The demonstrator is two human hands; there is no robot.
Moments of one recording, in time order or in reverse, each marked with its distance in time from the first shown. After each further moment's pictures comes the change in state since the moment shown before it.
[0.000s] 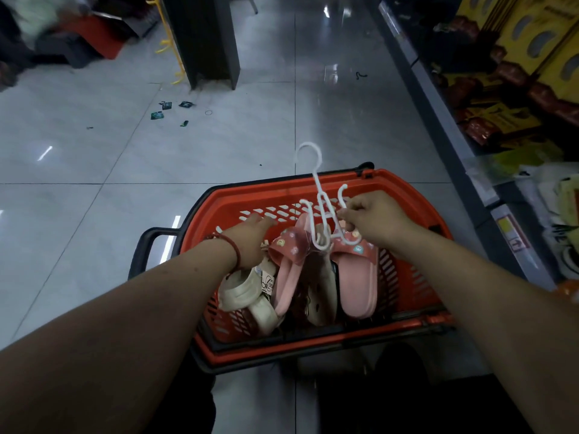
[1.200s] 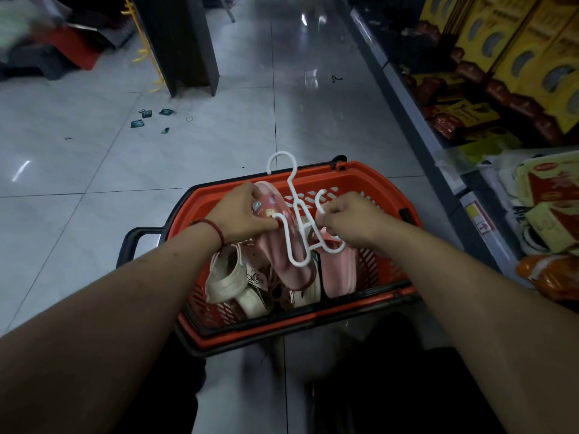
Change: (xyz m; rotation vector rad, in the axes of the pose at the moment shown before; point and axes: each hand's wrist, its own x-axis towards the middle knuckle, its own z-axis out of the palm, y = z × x) left_hand -0.017 0.036 -0.026 -0.344 0.347 0.094; right_hand -0.052 -0.014 -0.014 -0.010 -0.163 0.054
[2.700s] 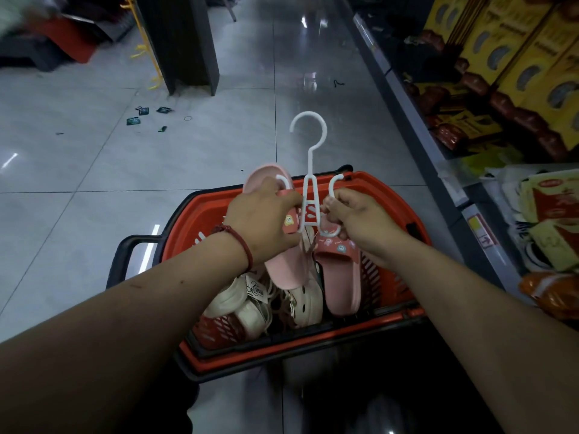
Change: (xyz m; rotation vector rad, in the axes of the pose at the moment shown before) left_hand -0.012 0.047 -0.004 0.526 0.108 0.227; right_hand 0.033 0.009 0.008 0.301 0.165 -0.163
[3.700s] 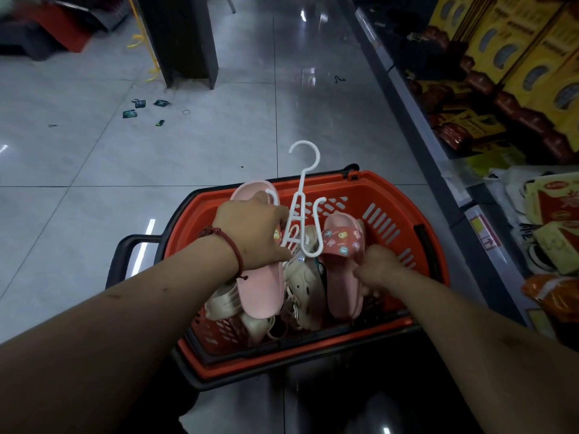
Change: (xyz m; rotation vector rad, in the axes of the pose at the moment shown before) left_hand -0.007 -0.024 0.003 0.107 -0.170 -0.023; right_hand 0.005 0.085 0.001 -0.543 -0.095 0.583
